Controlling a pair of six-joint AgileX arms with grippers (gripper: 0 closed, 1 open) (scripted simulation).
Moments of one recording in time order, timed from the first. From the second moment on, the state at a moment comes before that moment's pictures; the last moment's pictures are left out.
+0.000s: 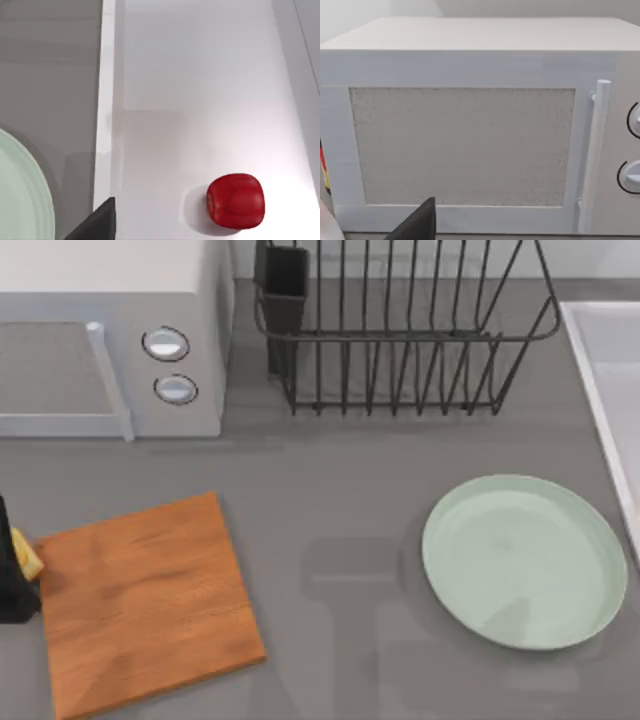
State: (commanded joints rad) left arm 0.00 0.00 0.00 0.00 0.00 0.00; right arm -0.13 0.89 0.63 -0.44 0.00 -0.13
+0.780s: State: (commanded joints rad) left arm 0.00 0.00 0.00 0.00 0.00 0.00; right arm -0.27 1.84 1.31 -0.92 0.00 -0.26
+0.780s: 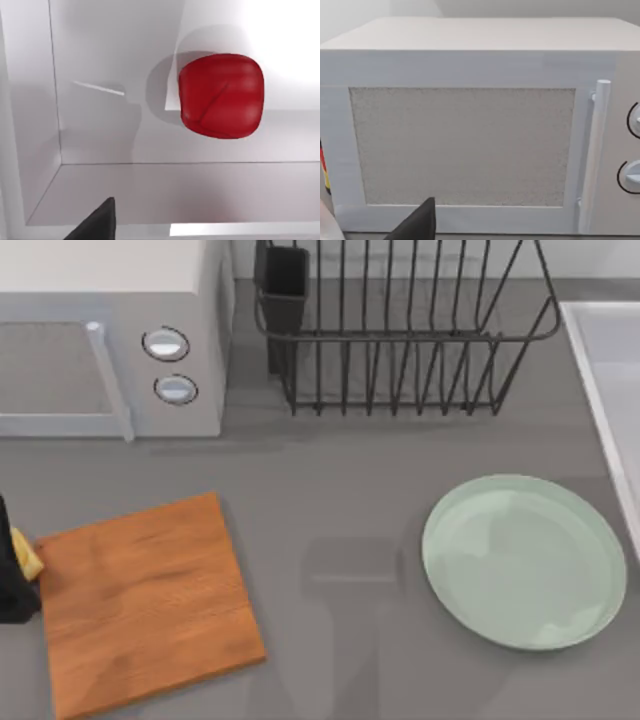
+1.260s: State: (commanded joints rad) left arm 0.00 0.00 0.00 0.00 0.00 0.00; right arm -0.30 1.99 1.42 -1.00 0.00 -0.28
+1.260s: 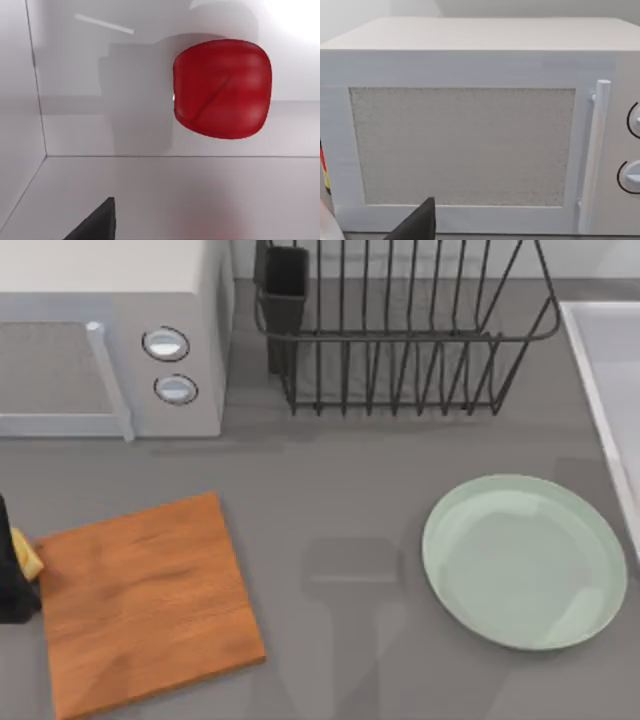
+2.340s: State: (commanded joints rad) left arm 0.00 0.00 0.00 0.00 0.00 0.00; right arm -0.30 2.31 1.24 -0.50 0.00 -0.28
